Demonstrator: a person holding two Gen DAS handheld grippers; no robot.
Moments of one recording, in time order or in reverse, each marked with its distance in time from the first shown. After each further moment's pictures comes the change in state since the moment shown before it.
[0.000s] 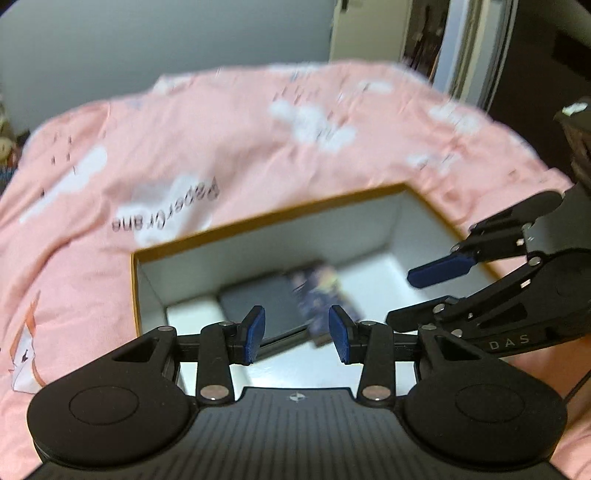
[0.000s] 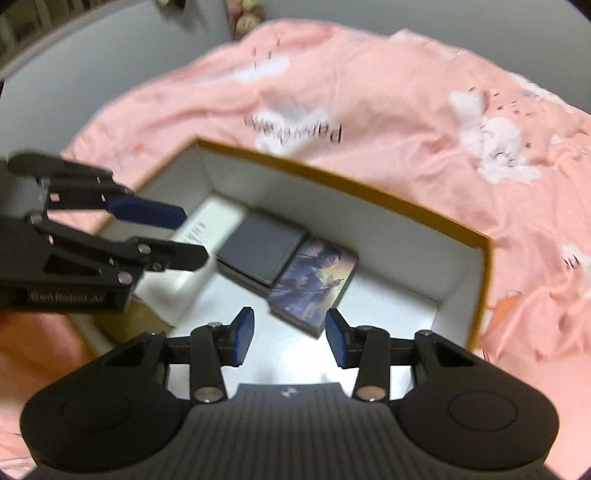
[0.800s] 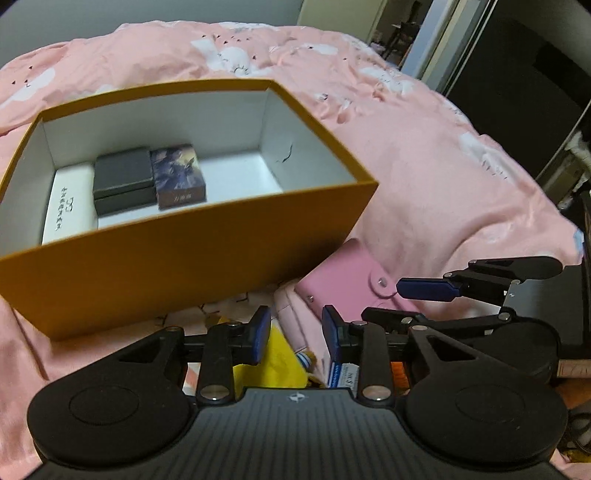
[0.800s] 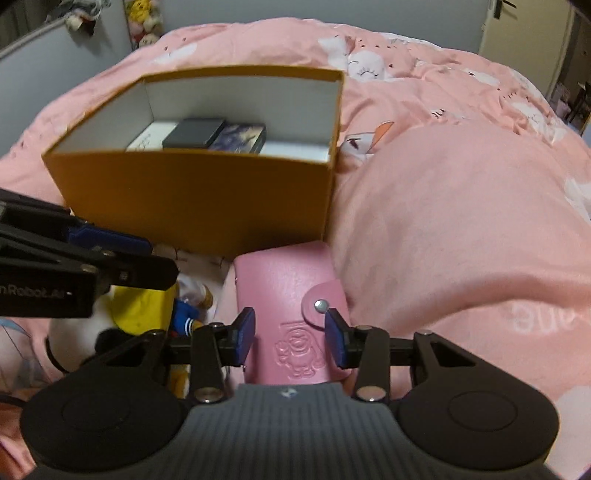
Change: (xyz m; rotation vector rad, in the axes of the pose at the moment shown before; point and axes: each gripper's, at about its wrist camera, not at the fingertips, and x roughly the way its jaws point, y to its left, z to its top) left arm -0.002 -0.106 -0.096 -0.101 0.110 -0.160; right arm -0.049 0.039 -0.172 0.195 -0.025 -0.285
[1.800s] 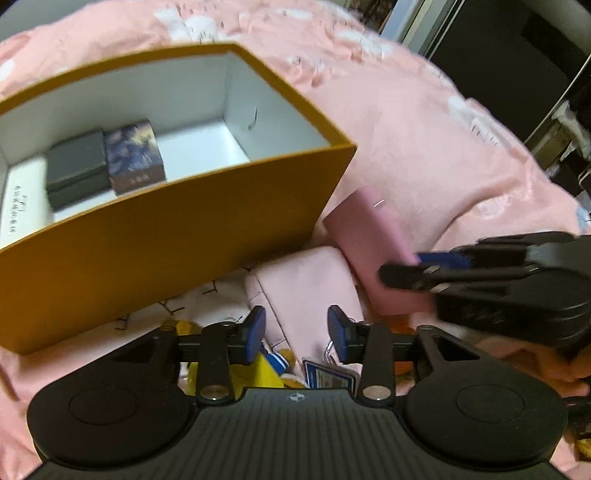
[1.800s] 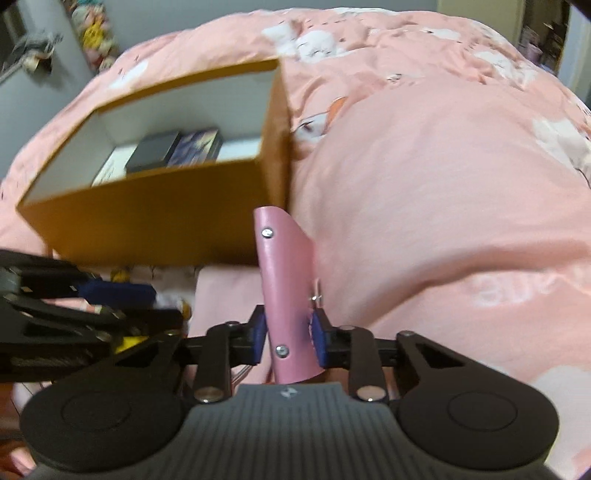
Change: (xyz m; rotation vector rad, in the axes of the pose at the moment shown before) left arm 0.034 -0.018 0.011 0.055 0.132 -0.062; right arm -0.017 -0.057 0.000 0.223 0.034 0.013
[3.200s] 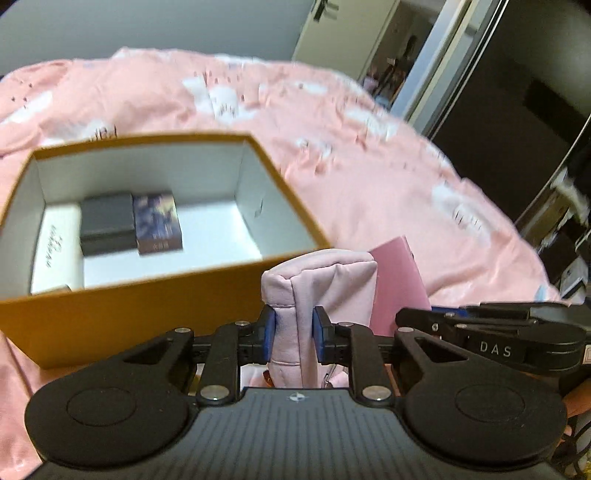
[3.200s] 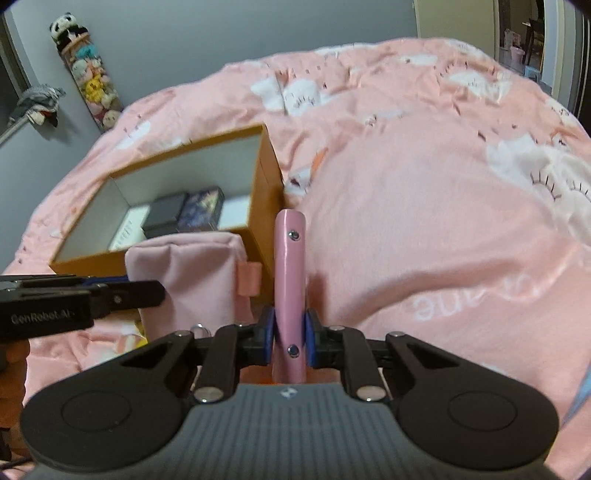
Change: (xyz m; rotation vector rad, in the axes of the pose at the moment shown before) left arm -0.075 -0.010 0.004 -0.098 -0.261 -0.001; right arm -0.057 -0.012 0.004 0.070 -0.137 0.063
